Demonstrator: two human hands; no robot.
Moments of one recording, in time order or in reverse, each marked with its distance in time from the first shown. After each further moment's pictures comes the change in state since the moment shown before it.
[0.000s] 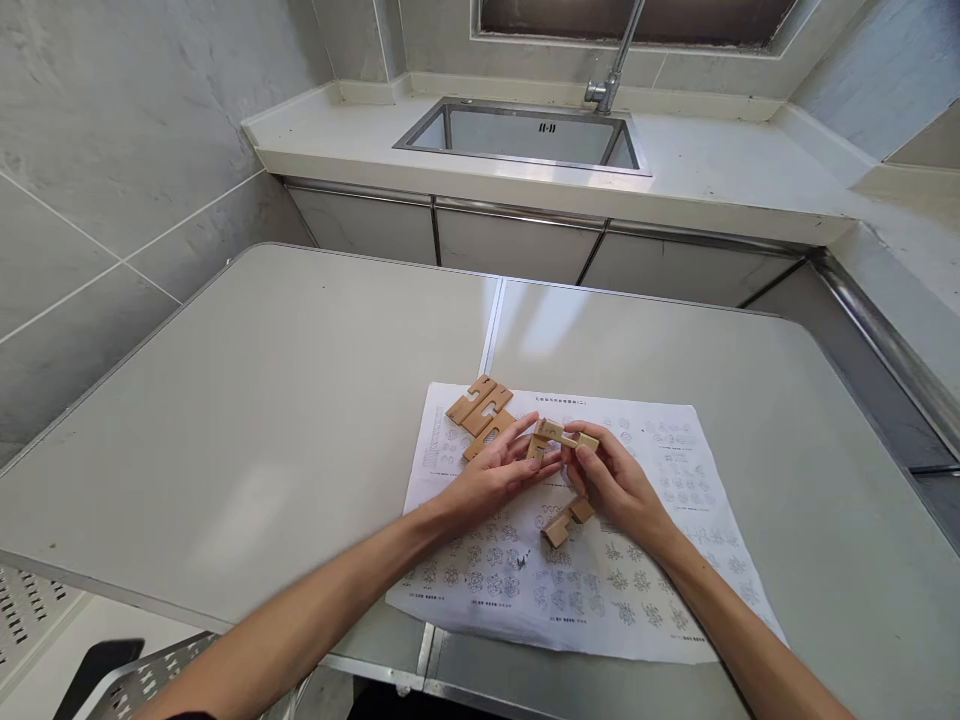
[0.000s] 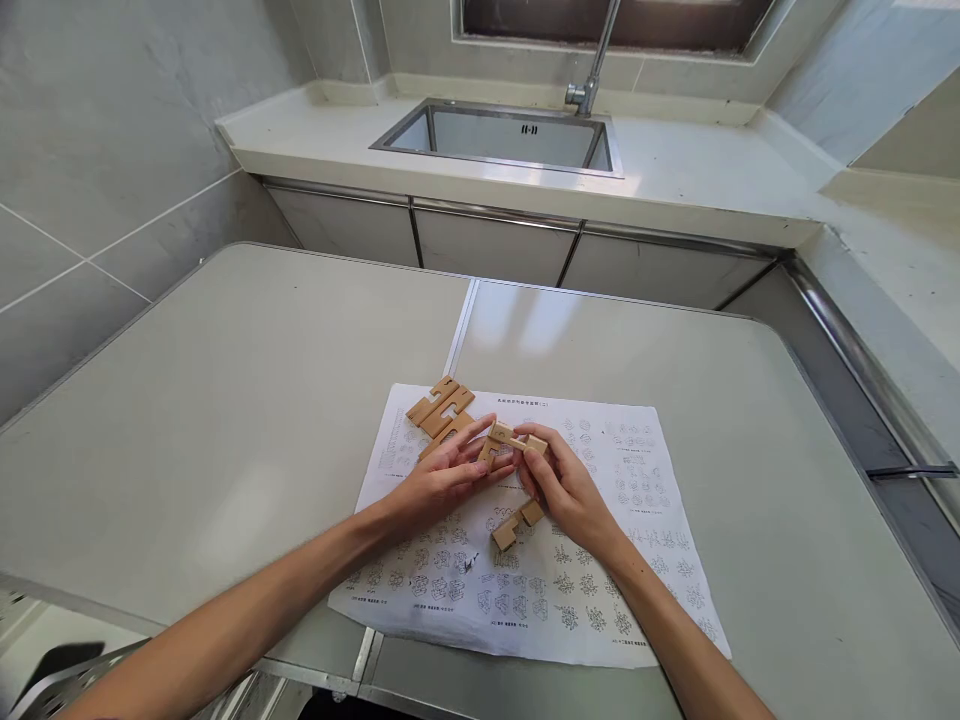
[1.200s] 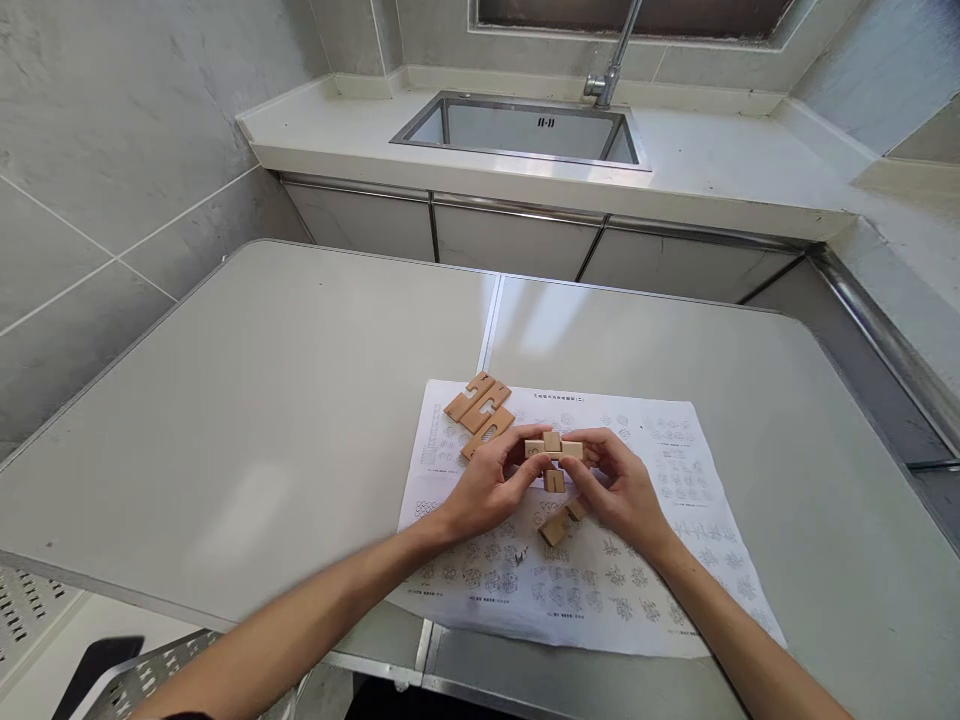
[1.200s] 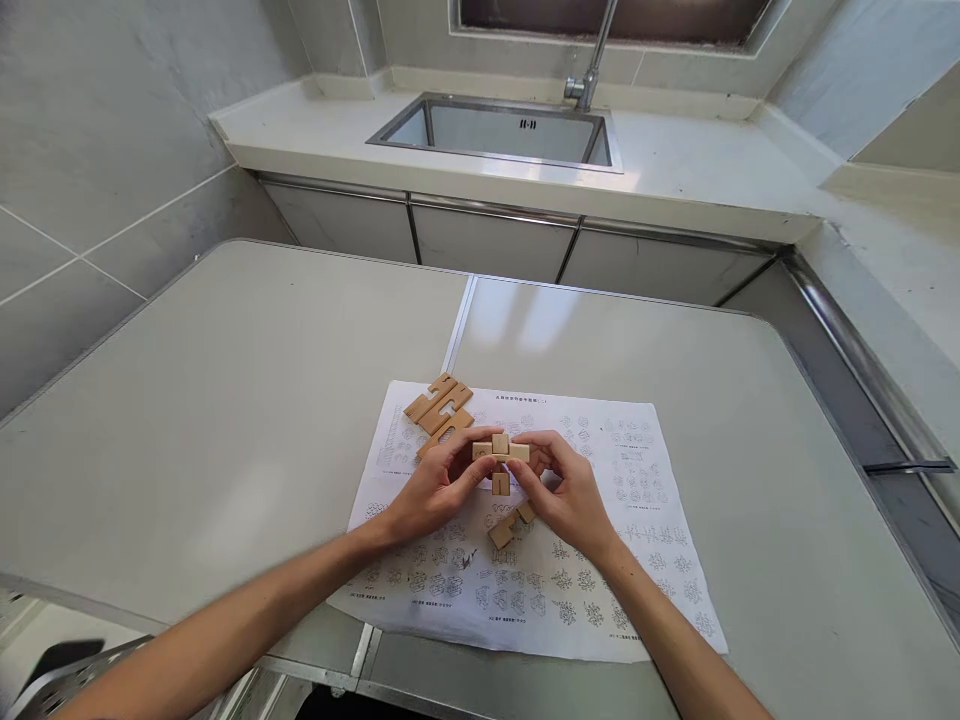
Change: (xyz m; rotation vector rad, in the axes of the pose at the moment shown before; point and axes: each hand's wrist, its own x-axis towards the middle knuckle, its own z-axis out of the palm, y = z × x) left_hand -0.008 0.005 0.011 0.832 0.107 0.324; right_hand -0.008 -0.002 0.003 -0.211 0.147 -0.041
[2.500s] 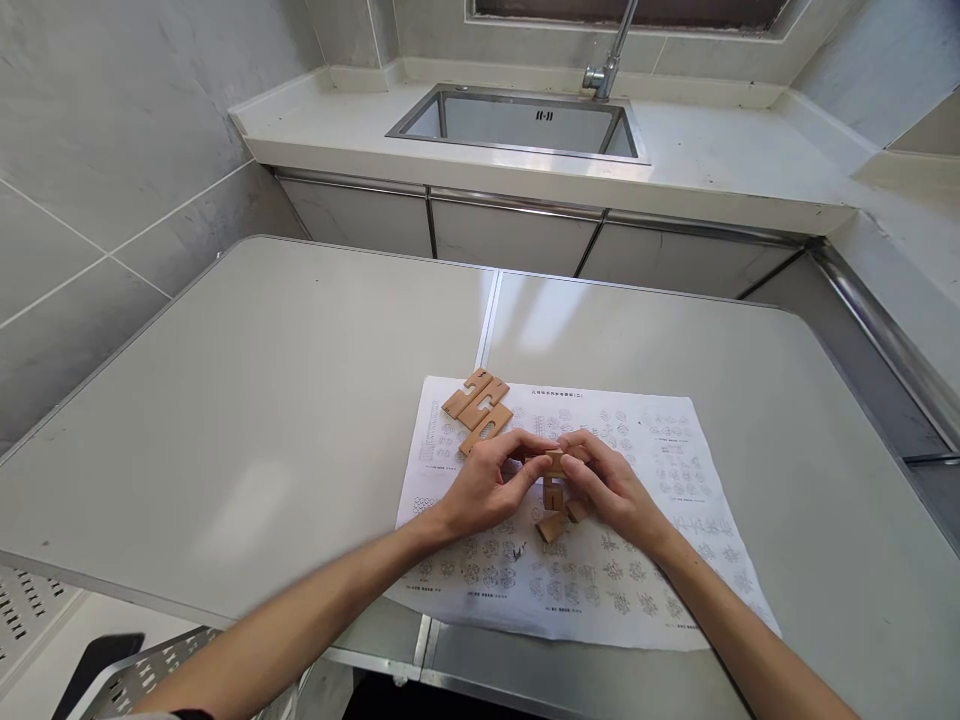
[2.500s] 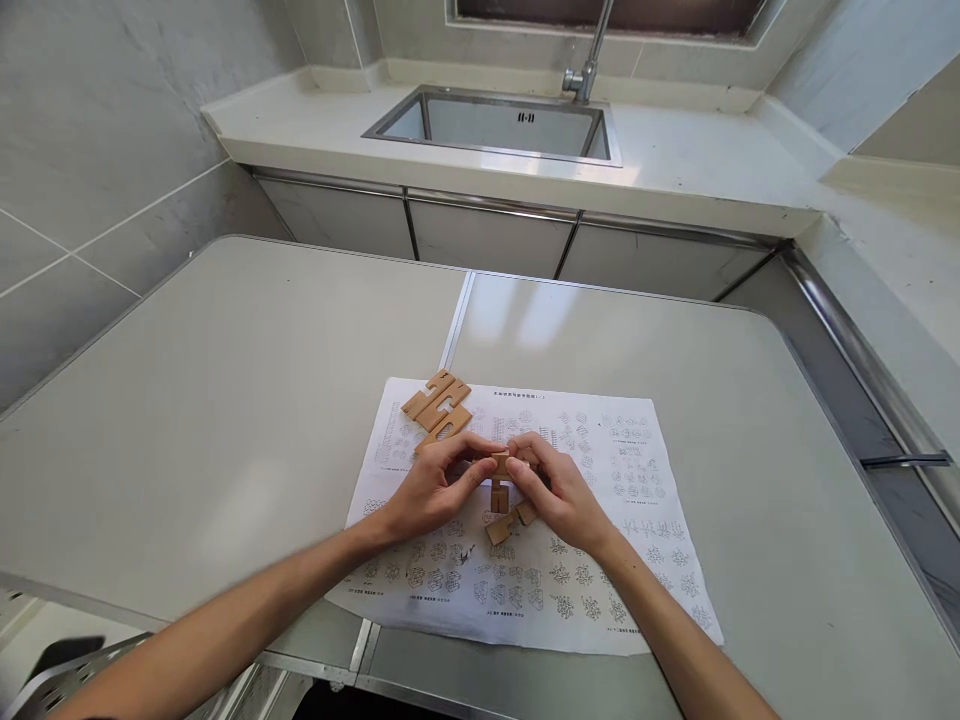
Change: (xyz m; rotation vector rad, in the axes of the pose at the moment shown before) left_hand 0.000 0.000 0.000 0.141 -0.016 0.112; right_hand 0.002 -0.010 -0.007 0.067 -0.269 0.095
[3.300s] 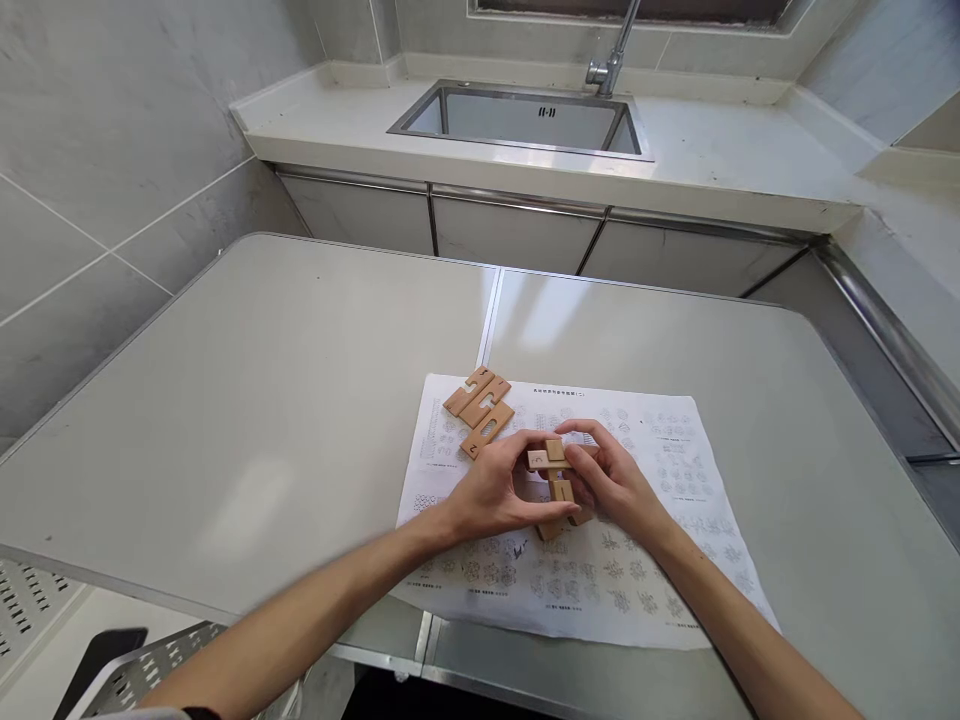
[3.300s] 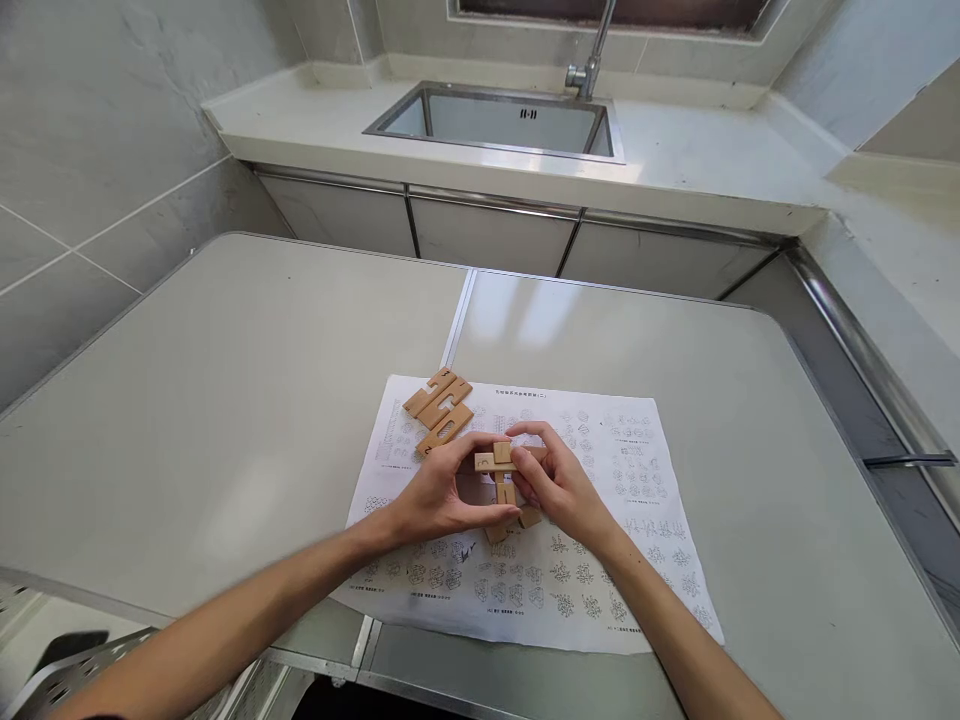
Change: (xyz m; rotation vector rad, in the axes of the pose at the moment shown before) left_hand 0.000 -0.002 0.002 0.004 -0.081 0.039; right_hand 0.003 -0.005 0.005 0.236 0.046 0.151
